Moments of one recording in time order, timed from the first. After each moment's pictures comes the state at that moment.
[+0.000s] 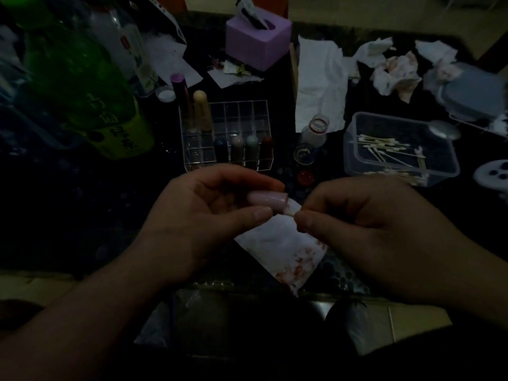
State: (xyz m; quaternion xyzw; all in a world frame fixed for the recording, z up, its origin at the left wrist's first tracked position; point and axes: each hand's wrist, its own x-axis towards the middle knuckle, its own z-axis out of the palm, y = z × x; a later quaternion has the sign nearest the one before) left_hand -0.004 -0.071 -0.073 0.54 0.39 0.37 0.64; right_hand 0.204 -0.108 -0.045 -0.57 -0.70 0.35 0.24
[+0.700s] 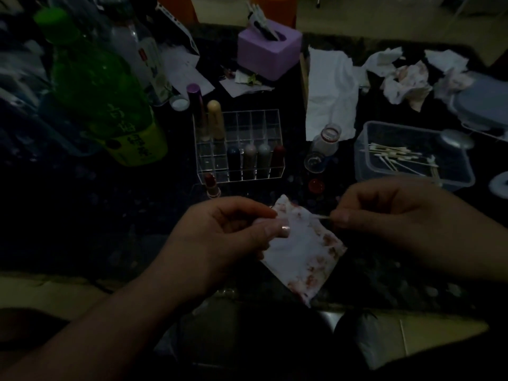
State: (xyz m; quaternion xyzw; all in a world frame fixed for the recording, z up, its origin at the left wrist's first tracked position) left_hand -0.006 -0.079 -0.084 0.50 0.50 0.30 0.64; right_hand 0.228 -0.092 -0.043 -0.58 -0.61 0.50 0.20
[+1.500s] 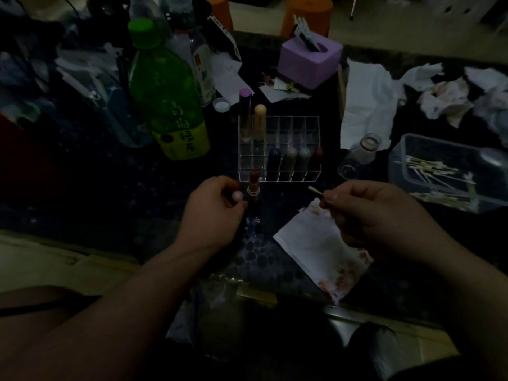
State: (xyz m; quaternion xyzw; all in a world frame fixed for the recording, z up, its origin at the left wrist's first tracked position) left_hand -0.056 -0.039 -0.151 0.62 0.68 0.28 0.28; right_hand 0.175 -0.074 -0.081 -0.59 -0.40 0.61 0.35
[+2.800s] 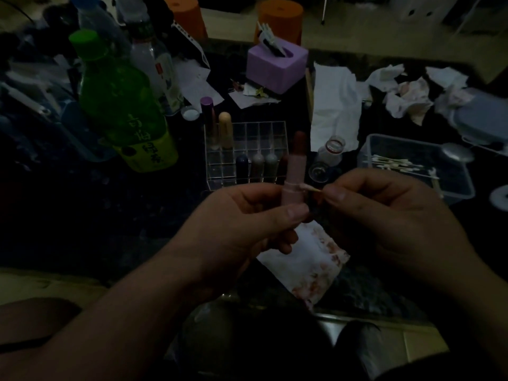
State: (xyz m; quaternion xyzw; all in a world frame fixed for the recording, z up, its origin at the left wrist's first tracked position) left_hand 0.002 -0.069 -0.068 0.42 0.39 0.34 0.75; right_hand 0.191 -0.100 -0.048 -0.52 -0.47 0.54 0.47
